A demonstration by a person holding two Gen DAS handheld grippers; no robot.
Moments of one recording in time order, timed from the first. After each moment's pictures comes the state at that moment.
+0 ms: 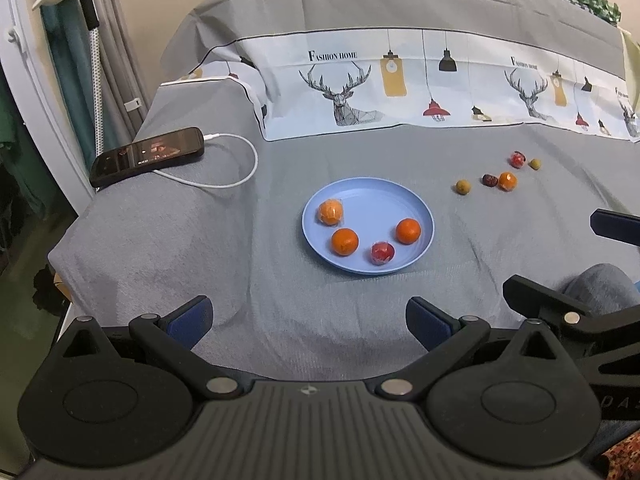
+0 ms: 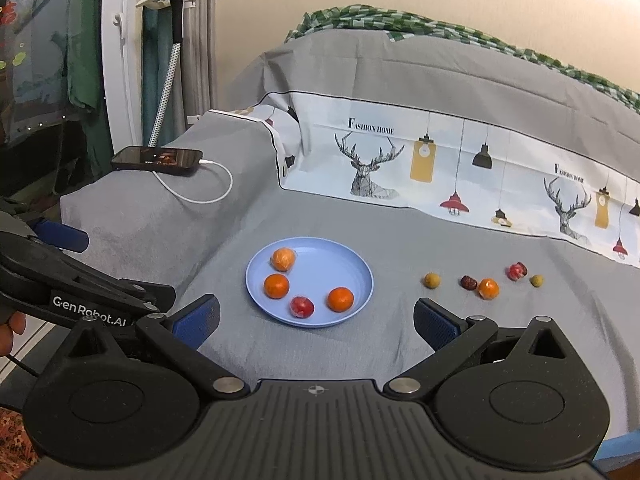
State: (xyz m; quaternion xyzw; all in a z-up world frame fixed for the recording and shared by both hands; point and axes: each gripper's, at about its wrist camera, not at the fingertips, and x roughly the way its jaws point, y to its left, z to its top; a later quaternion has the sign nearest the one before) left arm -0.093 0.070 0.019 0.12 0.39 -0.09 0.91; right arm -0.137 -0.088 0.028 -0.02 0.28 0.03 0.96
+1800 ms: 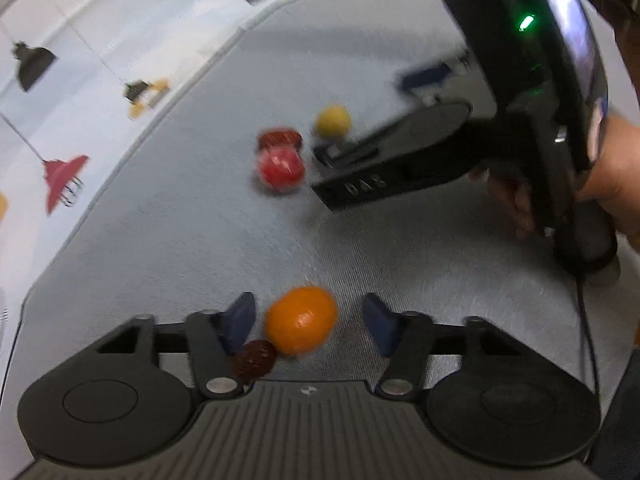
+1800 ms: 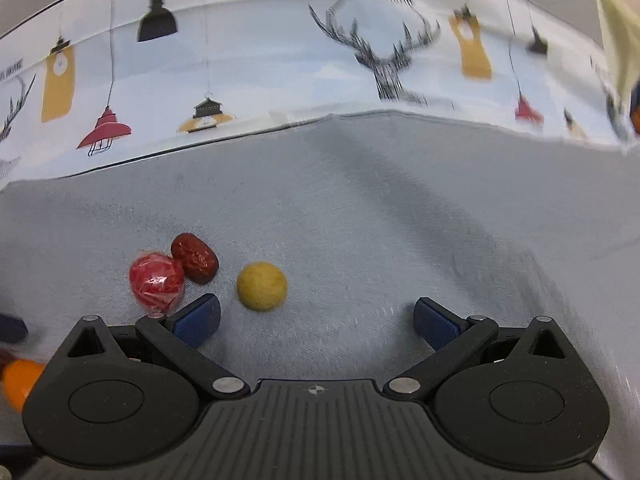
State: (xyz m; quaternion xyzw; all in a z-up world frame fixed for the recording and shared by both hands) left arm 0.180 -0.378 -0.183 0.38 0.41 -0.43 0.71; right arm 0.160 -0.496 -0.188 0.06 0.34 -0.20 0.92
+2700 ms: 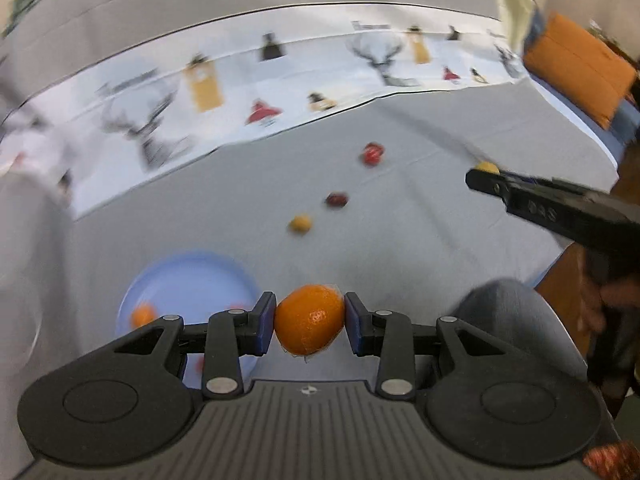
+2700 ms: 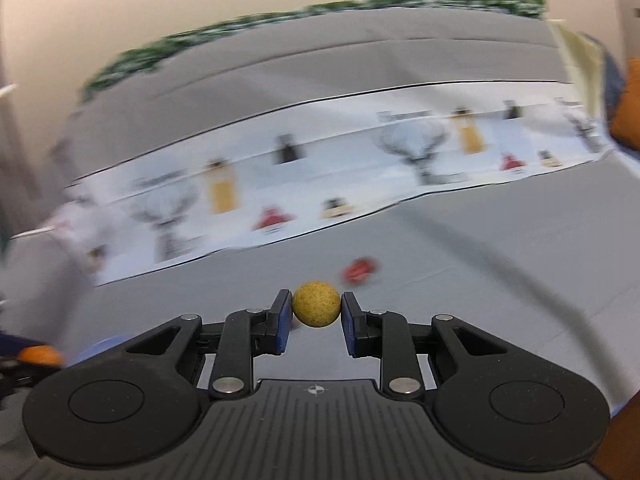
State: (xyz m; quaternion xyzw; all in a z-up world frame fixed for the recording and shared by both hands) left arm 0.020 -0.092 0.014 0.17 0.42 -0.30 0.84; right arm -0.065 -0.324 -0.018 0.16 0.23 -0.13 0.95
